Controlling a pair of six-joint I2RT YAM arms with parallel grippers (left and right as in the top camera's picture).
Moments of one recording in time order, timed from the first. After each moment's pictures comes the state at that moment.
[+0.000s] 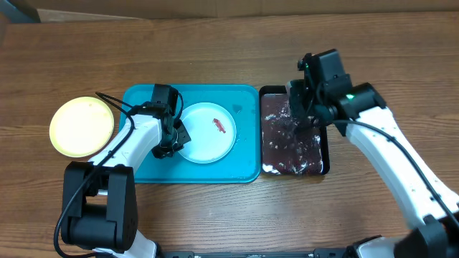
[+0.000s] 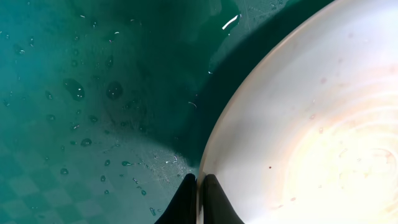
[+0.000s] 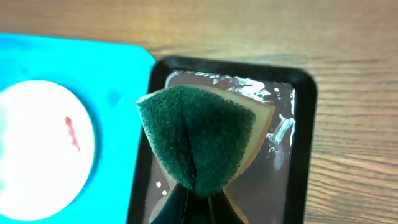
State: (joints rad) left arm -0.13 1.75 1.03 -0.73 -0.01 -0.62; right arm 0.35 1.56 1.33 -0.79 0.00 0.25
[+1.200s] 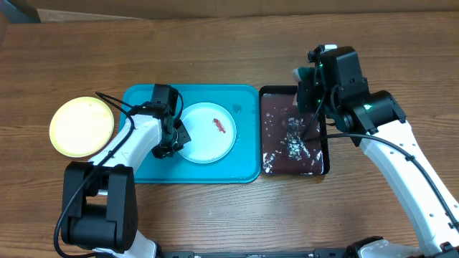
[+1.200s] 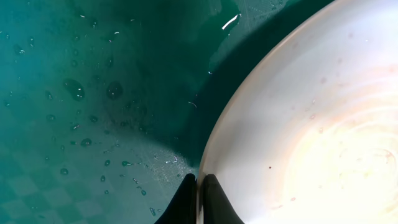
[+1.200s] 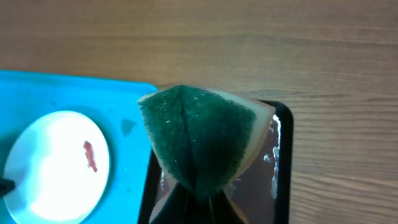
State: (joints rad) left arm -0.13 1.75 1.03 -0.73 -0.01 -0.62; right arm 0.34 1.45 1.33 -0.76 0.02 0.25
